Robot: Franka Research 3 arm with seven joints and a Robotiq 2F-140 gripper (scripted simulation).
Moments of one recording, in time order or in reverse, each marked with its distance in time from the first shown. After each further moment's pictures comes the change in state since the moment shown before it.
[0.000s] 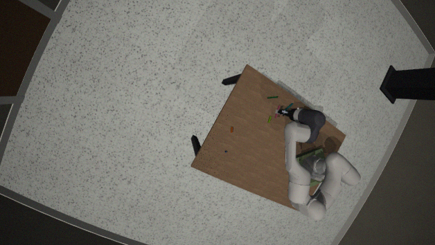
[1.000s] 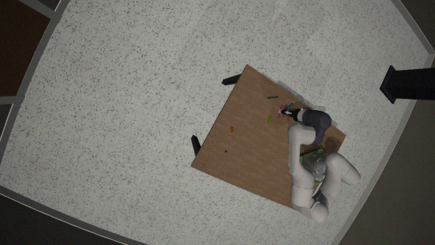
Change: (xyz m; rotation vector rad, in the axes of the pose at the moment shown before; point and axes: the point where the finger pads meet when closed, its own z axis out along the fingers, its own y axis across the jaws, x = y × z) arm -0.005 0.002 -0.042 0.004 -0.021 -0.068
